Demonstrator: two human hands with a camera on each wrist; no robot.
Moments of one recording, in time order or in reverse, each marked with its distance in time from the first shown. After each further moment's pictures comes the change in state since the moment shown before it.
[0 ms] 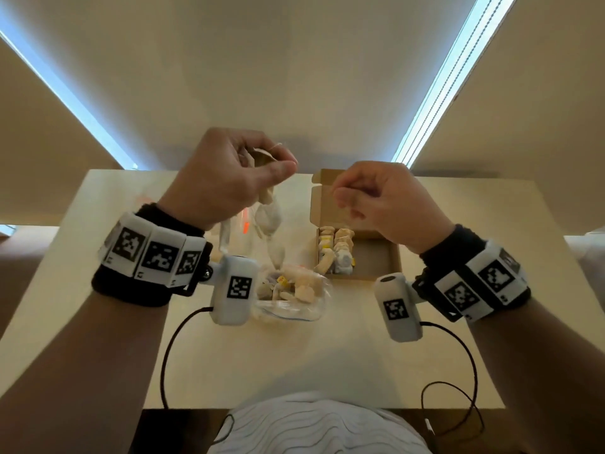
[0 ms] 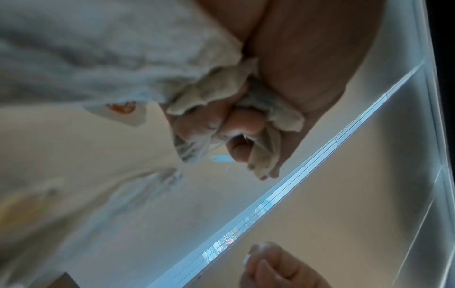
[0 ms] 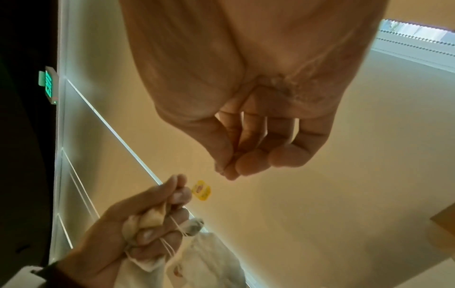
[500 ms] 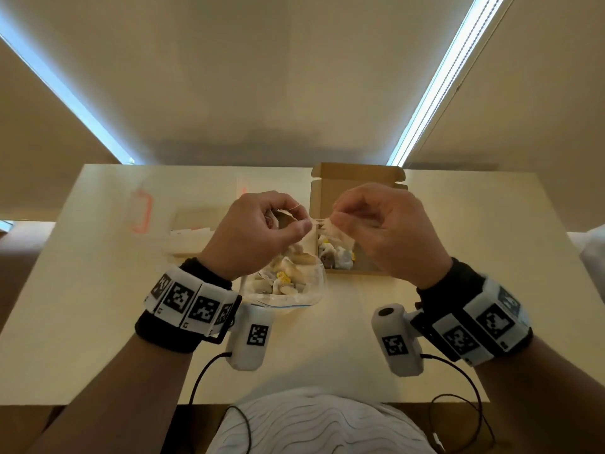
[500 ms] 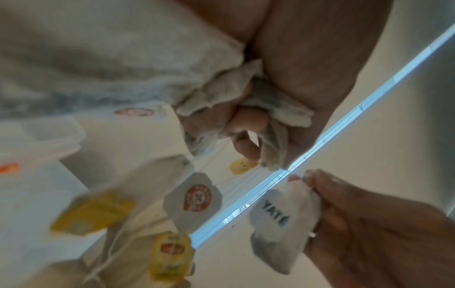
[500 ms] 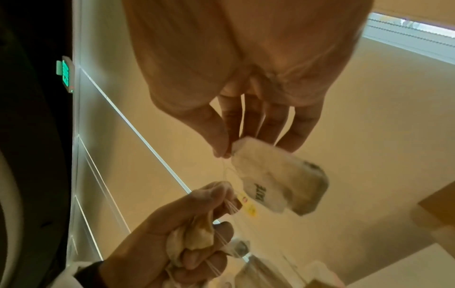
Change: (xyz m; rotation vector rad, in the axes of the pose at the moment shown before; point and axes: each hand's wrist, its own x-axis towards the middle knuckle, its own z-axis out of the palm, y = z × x) left_hand -0.034 -0.040 0.041 -0.001 -0.112 -0.062; right_hand -0.028 0.019 0.022 -0.101 0.145 -0.156
